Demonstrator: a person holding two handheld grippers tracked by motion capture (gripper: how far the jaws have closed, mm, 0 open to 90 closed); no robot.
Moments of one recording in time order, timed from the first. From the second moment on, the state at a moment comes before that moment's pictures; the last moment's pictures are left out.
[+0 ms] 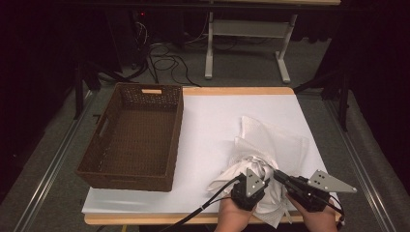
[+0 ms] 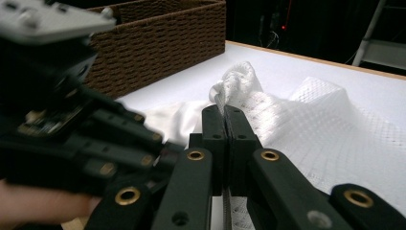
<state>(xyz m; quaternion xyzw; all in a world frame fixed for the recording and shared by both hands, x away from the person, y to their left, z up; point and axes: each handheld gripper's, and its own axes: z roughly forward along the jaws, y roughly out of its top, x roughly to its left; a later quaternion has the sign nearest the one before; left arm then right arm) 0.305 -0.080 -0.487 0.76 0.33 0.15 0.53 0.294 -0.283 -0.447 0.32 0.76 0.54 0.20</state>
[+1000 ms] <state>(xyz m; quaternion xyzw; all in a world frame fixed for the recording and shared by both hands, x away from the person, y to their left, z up) 0.284 -0.011 -0.503 0.76 0.34 0.20 0.52 0.293 -0.283 -0.446 0.32 0.76 0.54 0.20</state>
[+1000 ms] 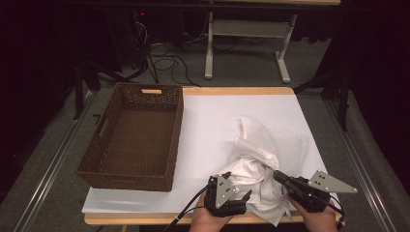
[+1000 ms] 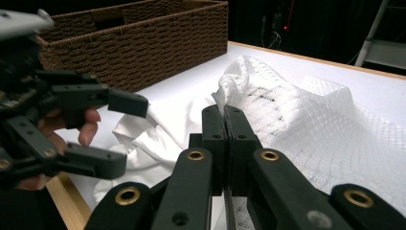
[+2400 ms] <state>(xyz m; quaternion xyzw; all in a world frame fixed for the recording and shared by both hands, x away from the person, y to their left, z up) 0.287 -0.060 -0.496 0.76 0.32 0.20 0.53 0.292 -0.266 -0.446 0.29 0.76 0.55 0.19</state>
